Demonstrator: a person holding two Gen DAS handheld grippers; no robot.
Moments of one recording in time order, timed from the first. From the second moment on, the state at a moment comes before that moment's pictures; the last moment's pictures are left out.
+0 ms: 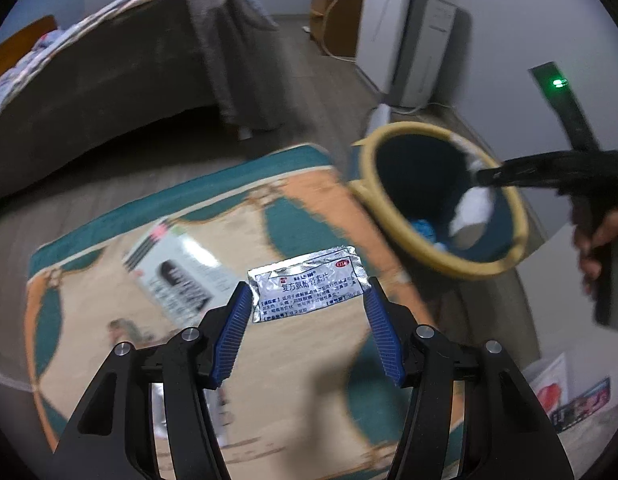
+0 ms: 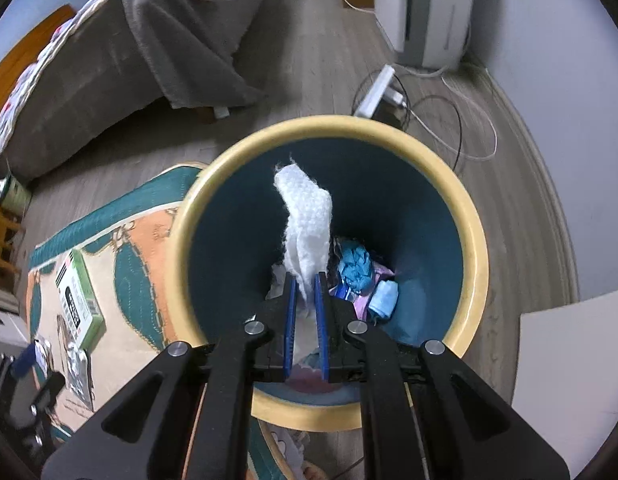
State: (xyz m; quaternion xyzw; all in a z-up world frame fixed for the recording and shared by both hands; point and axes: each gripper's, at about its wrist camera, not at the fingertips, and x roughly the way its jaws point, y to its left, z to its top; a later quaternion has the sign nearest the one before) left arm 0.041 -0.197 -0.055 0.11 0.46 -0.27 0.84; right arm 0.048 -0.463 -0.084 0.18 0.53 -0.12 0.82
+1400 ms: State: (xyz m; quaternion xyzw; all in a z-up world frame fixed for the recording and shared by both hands) left arm 0.071 -0.166 -0.041 0.10 0.43 -0.19 0.87; right arm 0.069 -0.421 -0.070 0.17 0.49 -0.06 0.85
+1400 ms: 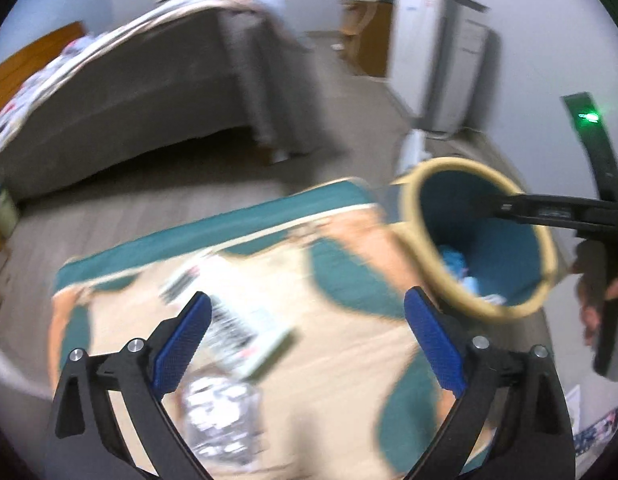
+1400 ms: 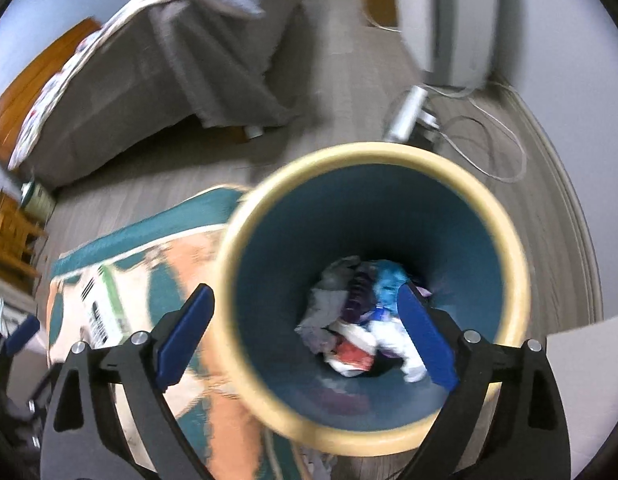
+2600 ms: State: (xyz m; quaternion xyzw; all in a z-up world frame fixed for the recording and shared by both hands) left arm 0.065 -0.063 -0.151 0.14 0.52 -0.21 0.81; right arm 0.146 -0.208 -0.117 0.01 0.56 0.05 0.83
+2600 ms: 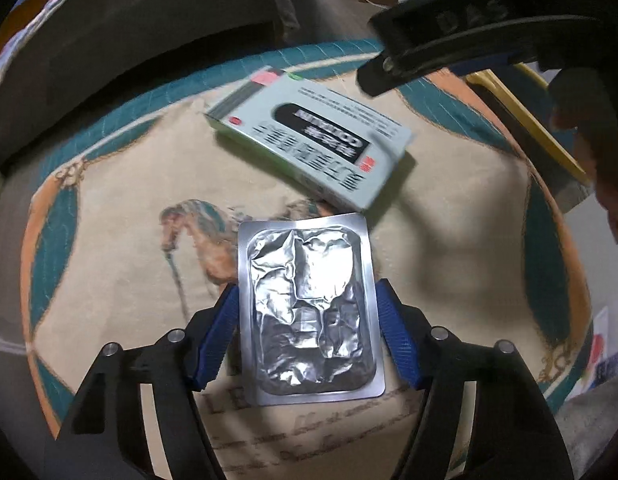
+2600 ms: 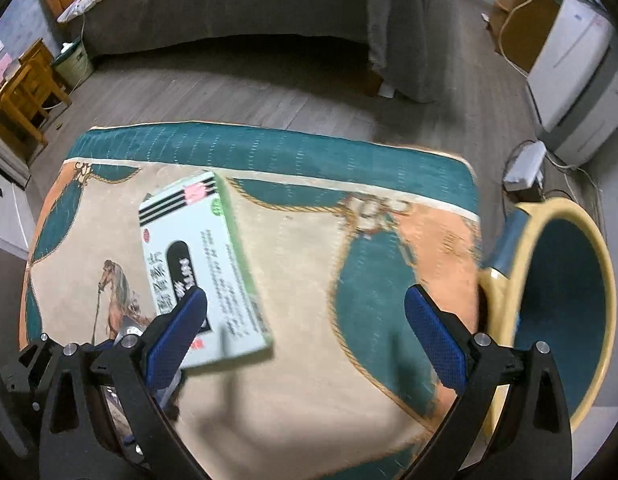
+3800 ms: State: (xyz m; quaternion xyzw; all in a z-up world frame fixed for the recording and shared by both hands) left arm 0.108 0.006 -0.125 0.09 0.51 -0.11 0.85; right arm 0.158 -0.159 -0.129 -0.01 0.57 0.09 0.82
